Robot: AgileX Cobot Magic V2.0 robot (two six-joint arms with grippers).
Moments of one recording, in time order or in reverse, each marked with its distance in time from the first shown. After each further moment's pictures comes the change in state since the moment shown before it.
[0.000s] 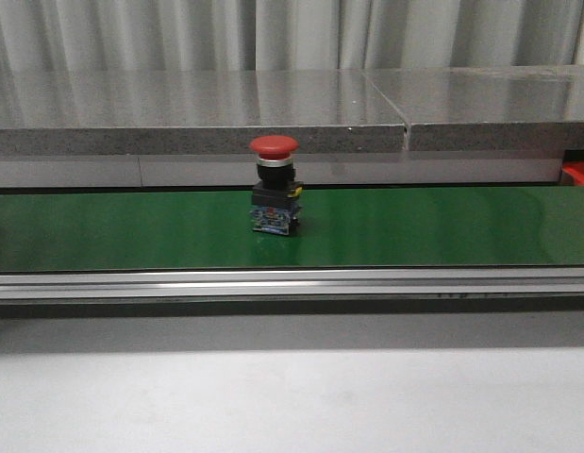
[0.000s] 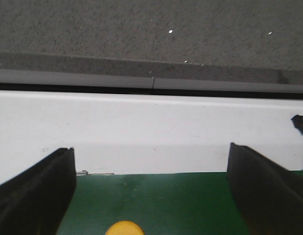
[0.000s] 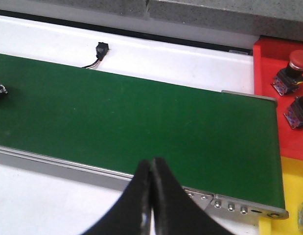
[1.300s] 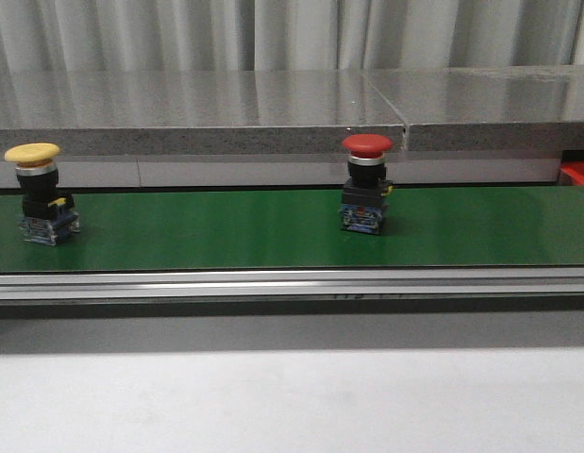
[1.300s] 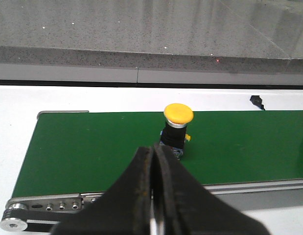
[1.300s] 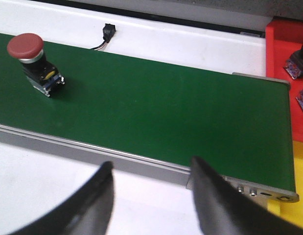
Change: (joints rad) left arm -0.049 -0.904 0.694 0.000 -0.069 0.006; right arm 0.000 0.000 0.000 0.000 0.071 0.000
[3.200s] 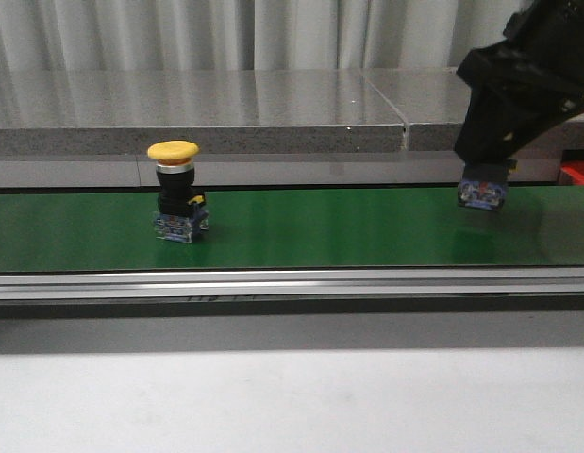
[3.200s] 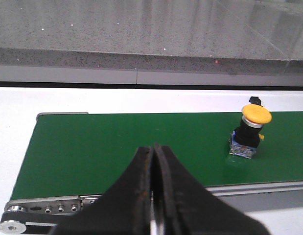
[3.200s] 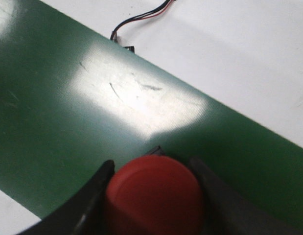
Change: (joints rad) left arm -0.004 -0.002 0.001 0.000 -0.006 0.000; right arm 0.193 0.929 -0.637 -0.008 0.140 -0.090
